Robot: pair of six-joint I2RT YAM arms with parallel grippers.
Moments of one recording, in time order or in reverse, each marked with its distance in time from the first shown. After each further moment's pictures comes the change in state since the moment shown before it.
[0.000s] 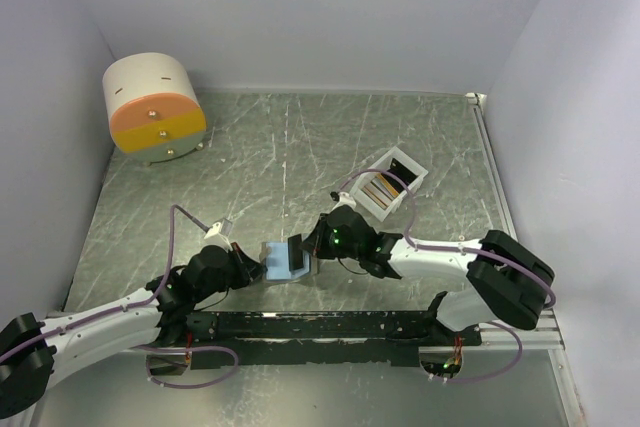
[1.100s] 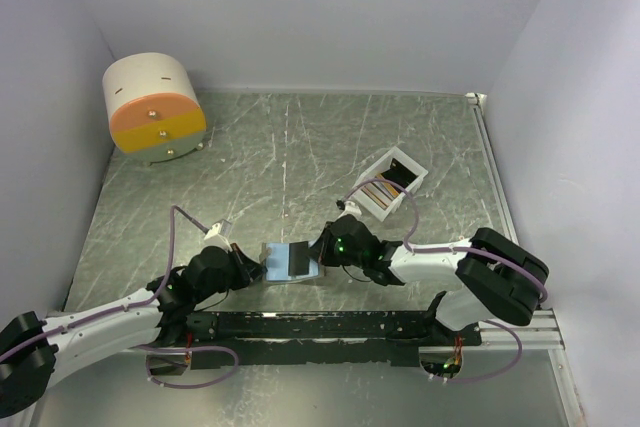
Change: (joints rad) left arm 0.000 0.011 -0.011 0.015 0.000 -0.023; right arm 0.000 0.043 -0.099 0.108 0.023 0.028
